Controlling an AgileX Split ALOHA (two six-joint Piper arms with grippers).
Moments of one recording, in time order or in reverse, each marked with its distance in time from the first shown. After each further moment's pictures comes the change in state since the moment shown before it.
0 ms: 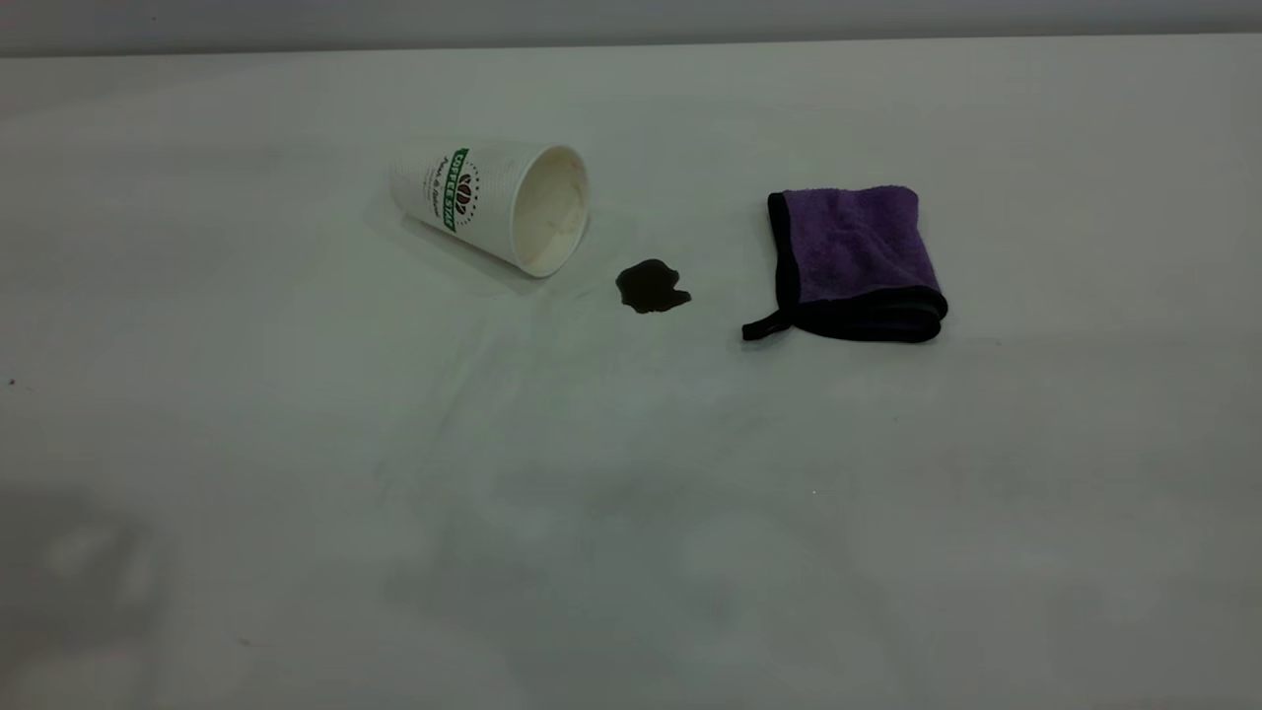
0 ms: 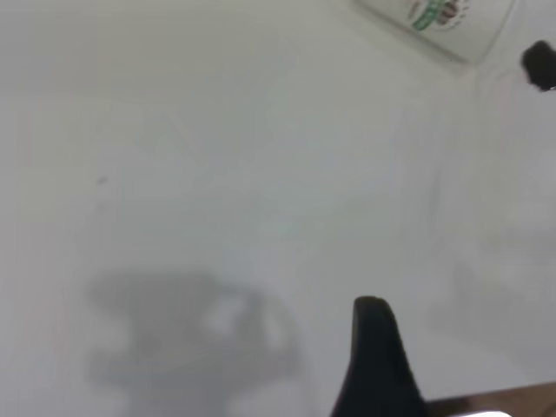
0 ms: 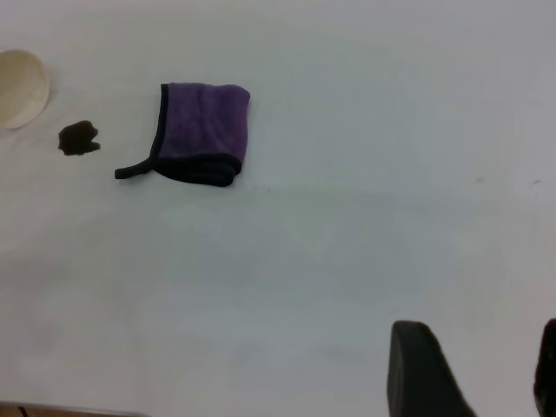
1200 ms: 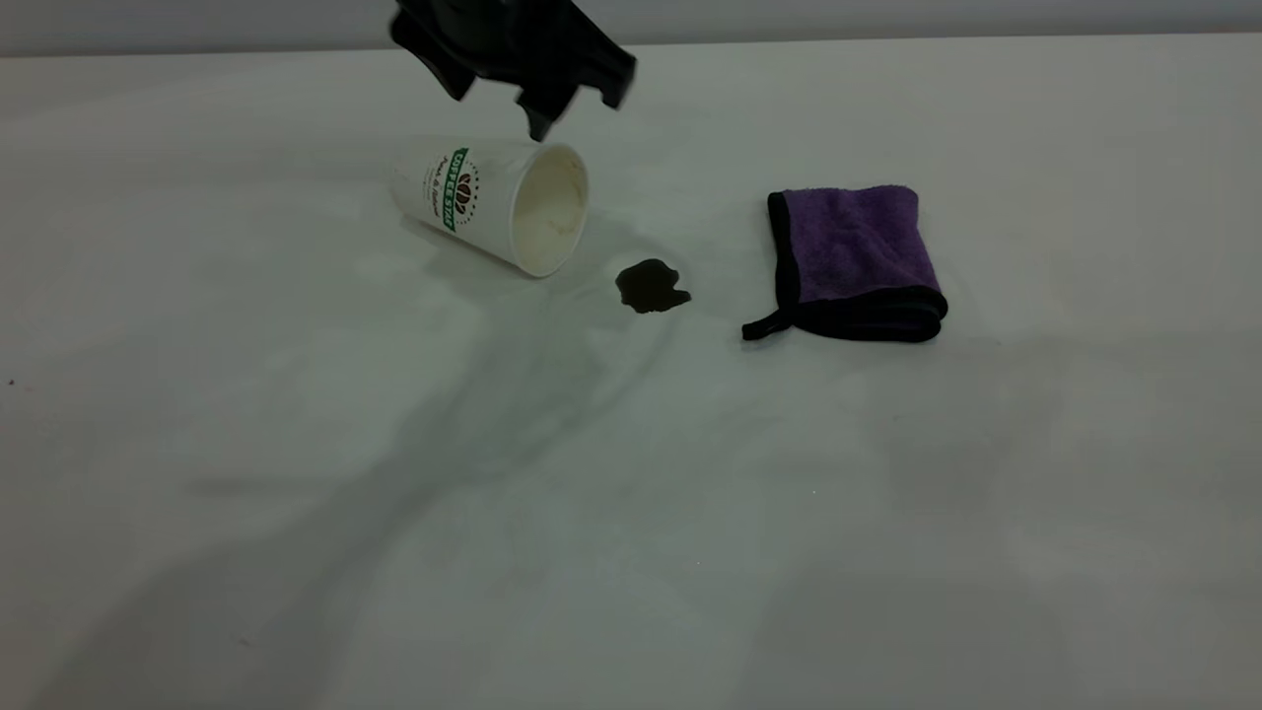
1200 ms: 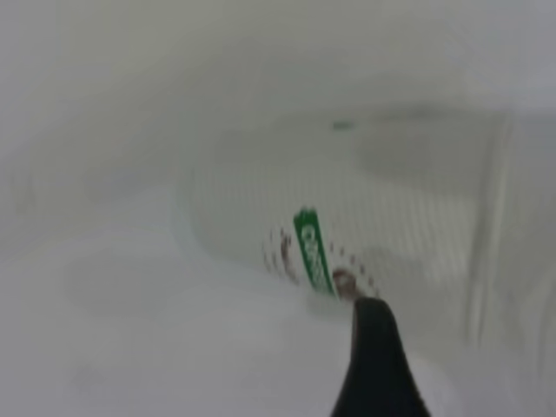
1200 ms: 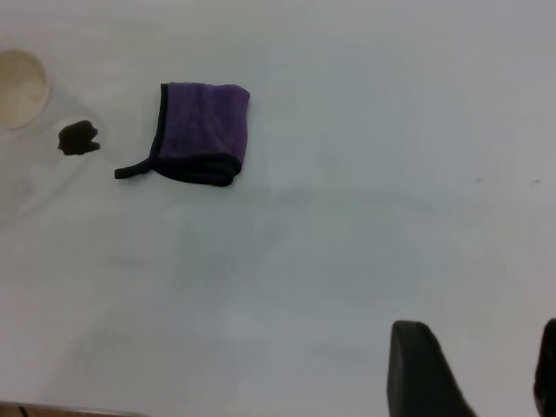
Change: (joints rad) left arm -0.672 1.263 -0.839 0.925 -0.125 -0.887; right arm 0.000 0.000 0.000 0.000 0.000 0.000
